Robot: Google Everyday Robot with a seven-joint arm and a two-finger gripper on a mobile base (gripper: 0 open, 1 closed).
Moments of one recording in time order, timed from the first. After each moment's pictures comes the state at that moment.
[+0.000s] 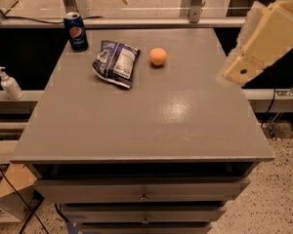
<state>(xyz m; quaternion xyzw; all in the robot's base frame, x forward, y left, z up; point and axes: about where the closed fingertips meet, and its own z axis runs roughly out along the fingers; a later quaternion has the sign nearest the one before) 0.416 -0.120 1.107 -0.60 0.71 -0.08 0.37</state>
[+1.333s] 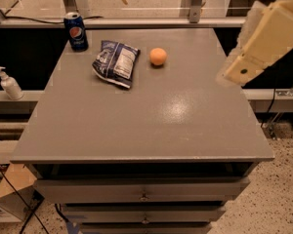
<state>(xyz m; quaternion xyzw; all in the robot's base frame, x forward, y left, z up) 0.417 -0.120 1.107 -0.60 0.71 -0.08 0.37</state>
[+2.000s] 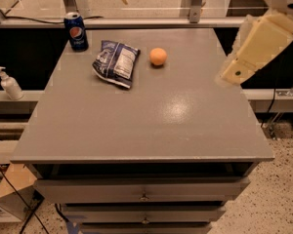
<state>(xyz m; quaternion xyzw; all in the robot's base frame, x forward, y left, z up) 0.445 -0.135 1.080 -0.58 0.73 -0.08 0.35</state>
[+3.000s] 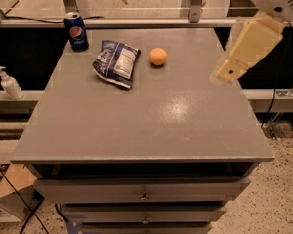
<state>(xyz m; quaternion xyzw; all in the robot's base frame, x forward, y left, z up) 0.458 -0.130 1.075 -0.60 0.72 -0.09 0.35</state>
